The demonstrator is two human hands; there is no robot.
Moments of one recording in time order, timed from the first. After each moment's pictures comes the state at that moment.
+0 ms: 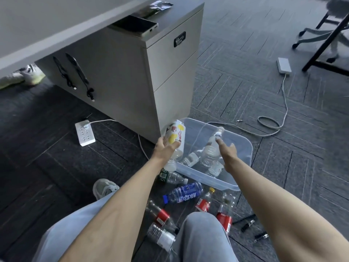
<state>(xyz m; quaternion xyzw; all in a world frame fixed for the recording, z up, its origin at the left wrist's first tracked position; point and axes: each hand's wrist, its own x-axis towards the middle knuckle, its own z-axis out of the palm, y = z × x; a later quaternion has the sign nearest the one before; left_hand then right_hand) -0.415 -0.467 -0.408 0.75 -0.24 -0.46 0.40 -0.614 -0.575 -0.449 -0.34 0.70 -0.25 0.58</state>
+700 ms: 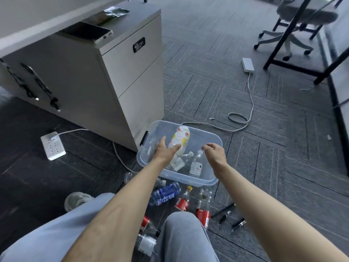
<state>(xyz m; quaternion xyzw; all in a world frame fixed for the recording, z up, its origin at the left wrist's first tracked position) -0.499 -0.514 -0.416 0.76 -0.35 -0.46 0.30 -0.677 -0.553 -0.417 -0.45 0.70 -0.28 0.49</state>
